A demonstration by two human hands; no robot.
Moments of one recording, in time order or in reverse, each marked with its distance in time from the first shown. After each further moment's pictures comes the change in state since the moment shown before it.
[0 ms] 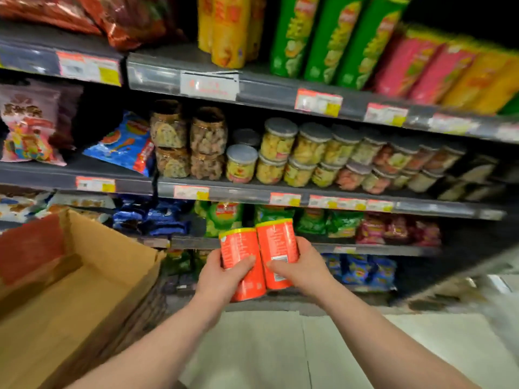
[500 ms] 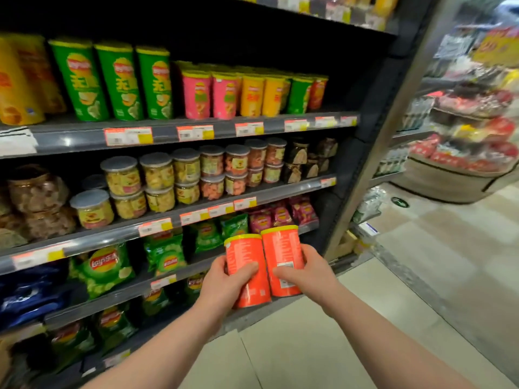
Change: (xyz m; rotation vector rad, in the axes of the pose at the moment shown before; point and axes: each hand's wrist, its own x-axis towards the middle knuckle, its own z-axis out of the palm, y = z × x) left_hand -0.130 0.020 0.219 0.106 -0.481 0.135; right_hand -0.170 0.126 -0.199 0.232 0.421 0.091
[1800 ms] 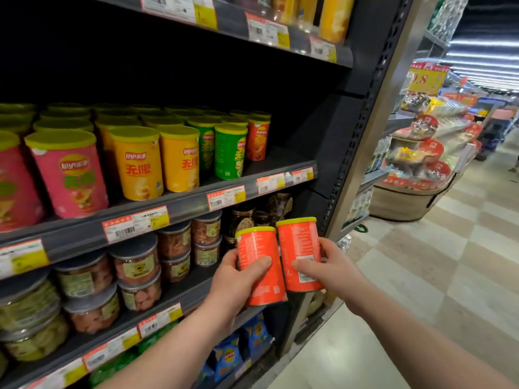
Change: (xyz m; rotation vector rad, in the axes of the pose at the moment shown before) left_hand 0.289 0.146 0.206 -0.115 -0.306 0.080; right_hand 0.285 -0.025 -0.218 0.053 0.238 0.012
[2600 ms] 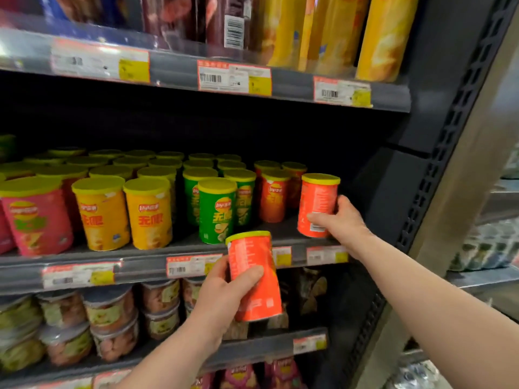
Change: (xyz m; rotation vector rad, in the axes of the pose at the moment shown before) left_hand 0.125 0.064 0.105 -0.066 0.468 0.228; right_hand 0.299 -0.095 -0.096 0.000 -0.130 -0.395
